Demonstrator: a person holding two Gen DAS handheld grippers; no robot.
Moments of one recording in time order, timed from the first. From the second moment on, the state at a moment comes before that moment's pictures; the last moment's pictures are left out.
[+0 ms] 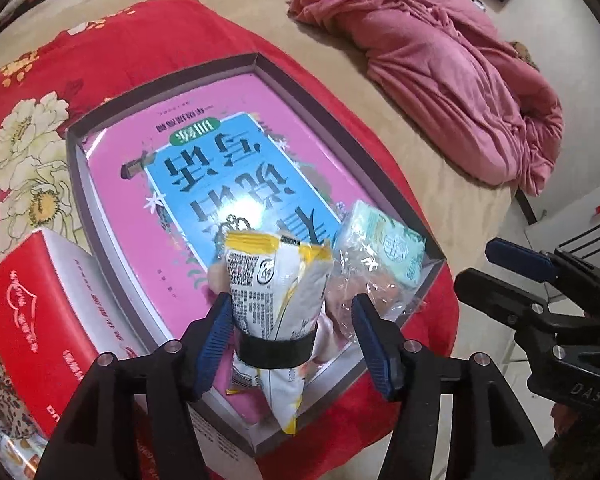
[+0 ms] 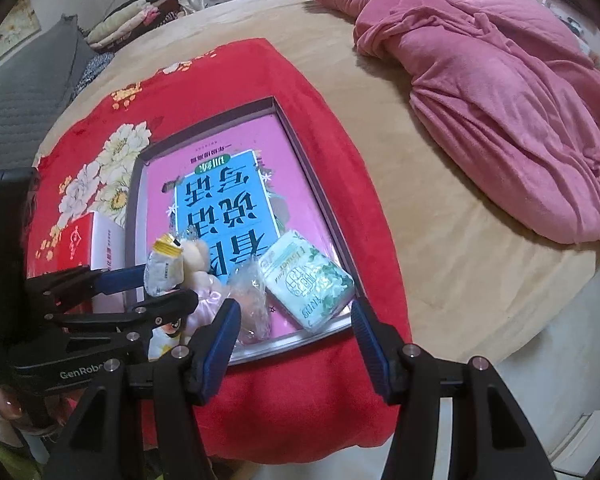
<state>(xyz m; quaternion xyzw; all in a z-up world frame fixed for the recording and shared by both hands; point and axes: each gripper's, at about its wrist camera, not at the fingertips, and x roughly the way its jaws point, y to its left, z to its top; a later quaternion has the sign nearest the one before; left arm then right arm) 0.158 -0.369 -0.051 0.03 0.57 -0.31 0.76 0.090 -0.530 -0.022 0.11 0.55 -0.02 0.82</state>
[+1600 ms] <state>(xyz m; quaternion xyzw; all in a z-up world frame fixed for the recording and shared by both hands) 0.114 -0.280 0.039 0.03 0.50 -0.25 0.83 0.070 -0.499 0.032 0.08 0.50 -0.07 0.86</state>
